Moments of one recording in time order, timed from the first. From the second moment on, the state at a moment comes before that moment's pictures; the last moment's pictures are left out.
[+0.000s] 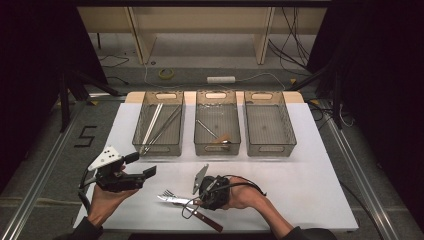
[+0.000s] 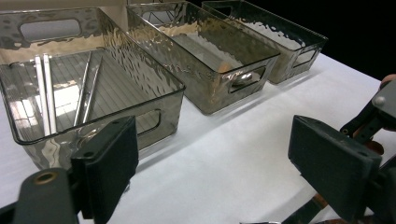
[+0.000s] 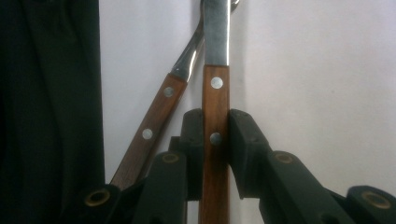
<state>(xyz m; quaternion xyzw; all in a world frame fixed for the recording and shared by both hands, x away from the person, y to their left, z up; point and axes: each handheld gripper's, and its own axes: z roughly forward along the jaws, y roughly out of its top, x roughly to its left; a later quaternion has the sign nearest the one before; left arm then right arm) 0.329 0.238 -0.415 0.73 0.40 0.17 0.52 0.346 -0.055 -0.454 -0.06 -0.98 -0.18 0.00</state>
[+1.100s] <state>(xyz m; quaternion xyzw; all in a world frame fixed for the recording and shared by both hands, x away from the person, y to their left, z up) 0.329 0.239 -0.414 0.72 0.40 0.17 0.53 0.389 -0.128 -0.415 -0.20 -0.93 -0.30 -0.02</state>
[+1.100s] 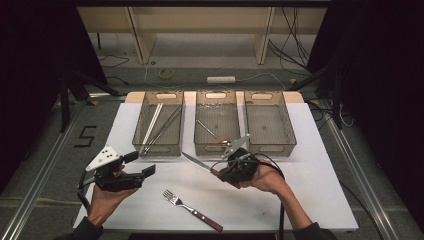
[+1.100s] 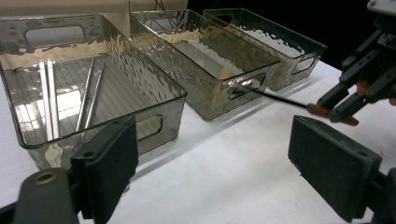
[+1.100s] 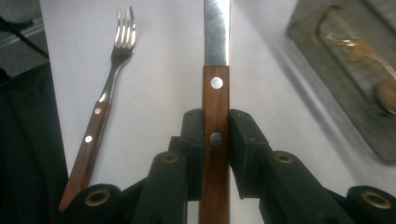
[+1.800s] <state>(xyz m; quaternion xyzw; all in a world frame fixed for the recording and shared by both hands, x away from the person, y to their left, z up) 0.329 0.243 -0.413 0.72 0.41 0.18 0.54 0.421 -0.183 -0.379 -0.29 -0.89 -0.35 -0.06</state>
